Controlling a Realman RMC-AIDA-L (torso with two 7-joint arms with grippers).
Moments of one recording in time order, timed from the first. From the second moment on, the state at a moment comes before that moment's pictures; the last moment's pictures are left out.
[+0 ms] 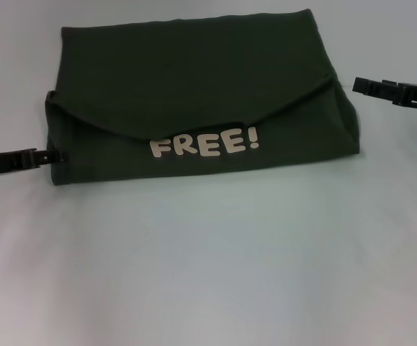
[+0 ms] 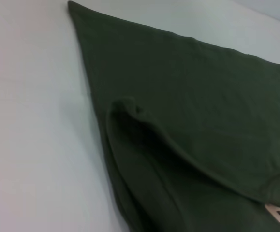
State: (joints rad) left arm -0.67 -2.00 0.54 0.59 2.35 0.99 -2.13; right arm 0.64 1.90 -0.76 -0.45 -1.73 -1.04 1.77
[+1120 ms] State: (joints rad) left arm -0.71 -2.02 0.54 0.49 2.35 0.94 -2.10; right arm 0.64 1.90 -0.76 -0.45 -1.75 -1.03 1.77
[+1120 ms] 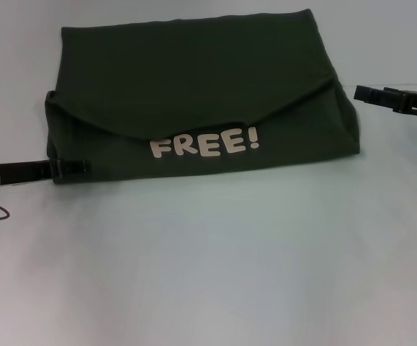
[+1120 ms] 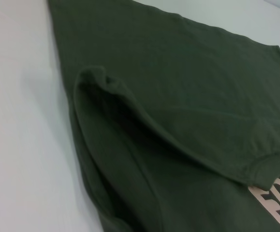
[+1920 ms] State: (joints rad) left arm -0.71 -2.02 0.57 0.49 2.37 0.90 -2.15; right arm 0.64 1.90 -0.76 -0.45 -1.77 -1.02 1.78
